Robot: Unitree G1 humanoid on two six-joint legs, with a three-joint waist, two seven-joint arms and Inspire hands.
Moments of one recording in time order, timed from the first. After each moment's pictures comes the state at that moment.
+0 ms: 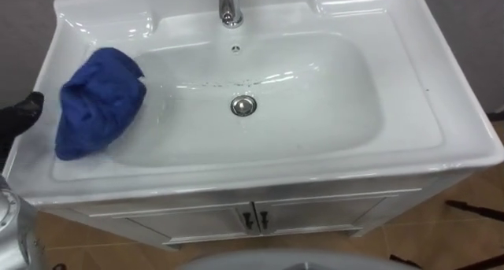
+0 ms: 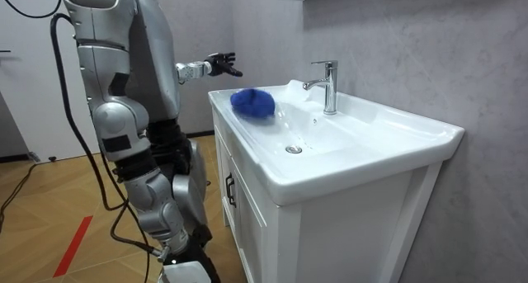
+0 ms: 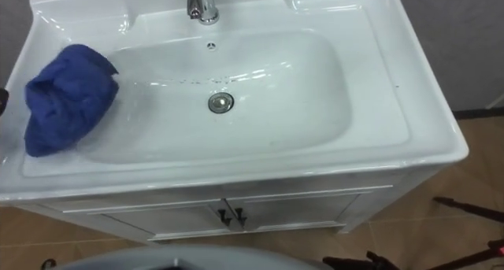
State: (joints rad) left arm 0.26 0.27 0.53 0.00 -0.17 -0.02 0.27; right arm 0.16 -0.27 -0.14 1.23 0.27 0.02 0.14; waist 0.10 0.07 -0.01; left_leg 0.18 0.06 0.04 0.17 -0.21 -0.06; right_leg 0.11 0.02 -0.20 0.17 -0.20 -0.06
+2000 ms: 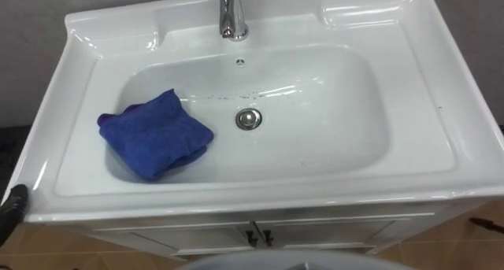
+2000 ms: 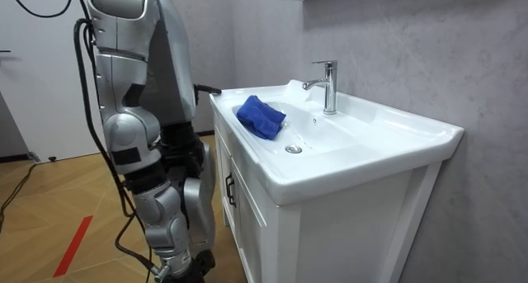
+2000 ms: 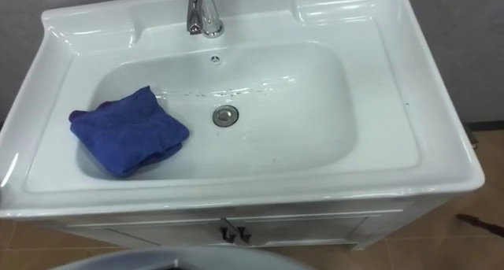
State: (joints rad) left arm 0.40 0.19 0.61 0.48 -0.55 -0.18 0.39; right arm 0.28 -0.31 -0.22 1.15 0.31 0.08 -0.08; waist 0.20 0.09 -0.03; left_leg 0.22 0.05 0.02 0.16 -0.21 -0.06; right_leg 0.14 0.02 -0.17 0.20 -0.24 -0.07
